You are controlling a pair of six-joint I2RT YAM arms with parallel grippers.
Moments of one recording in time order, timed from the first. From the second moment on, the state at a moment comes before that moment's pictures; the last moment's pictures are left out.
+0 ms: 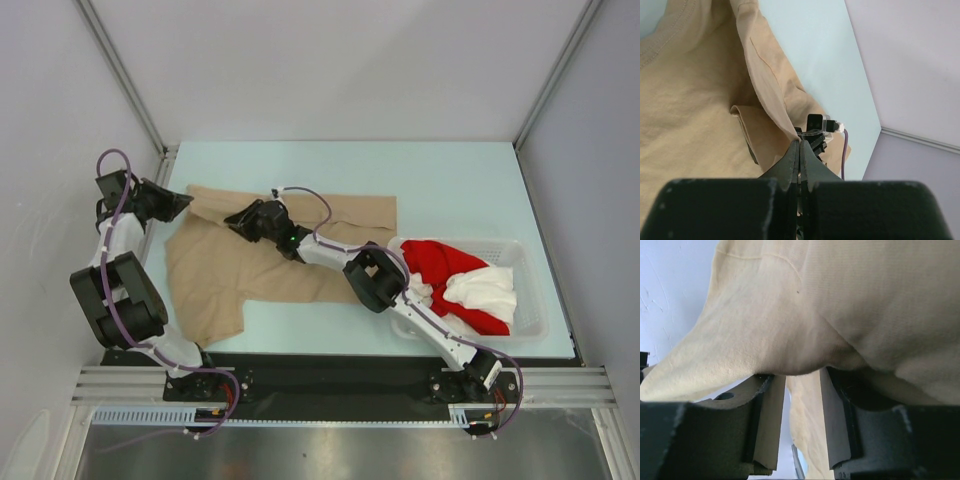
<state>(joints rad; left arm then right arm) 0.44 1.61 1.16 -0.24 0.57 -0.81 0.89 2.90 2.40 0.26 -0.03 1.44</state>
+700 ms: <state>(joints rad) 0.44 1.62 1.12 -0.19 0.58 -0.81 0.92 2.93 2.46 0.23 0.16 1.46</state>
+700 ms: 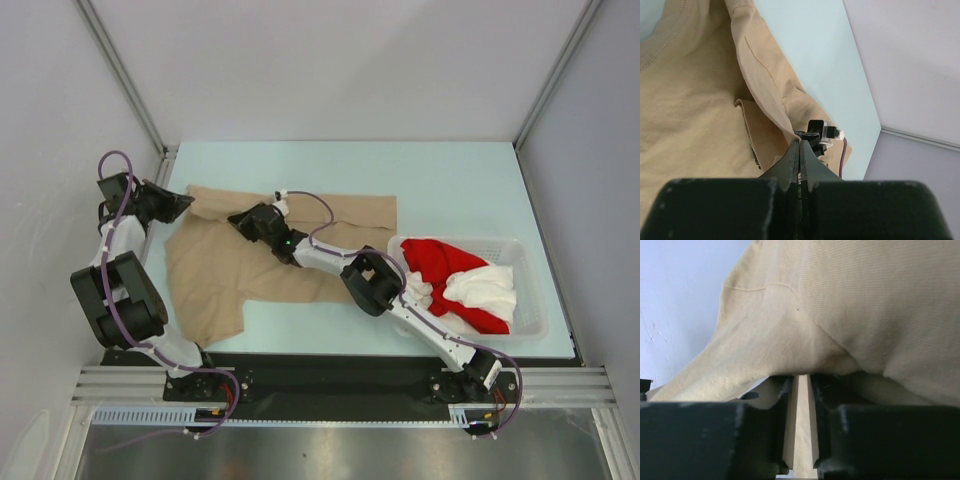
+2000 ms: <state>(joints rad) 0.44 1.65 1.16 -0.46 0.38 -0.59 0.82 2.51 1.92 0.03 -0.40 1.23</state>
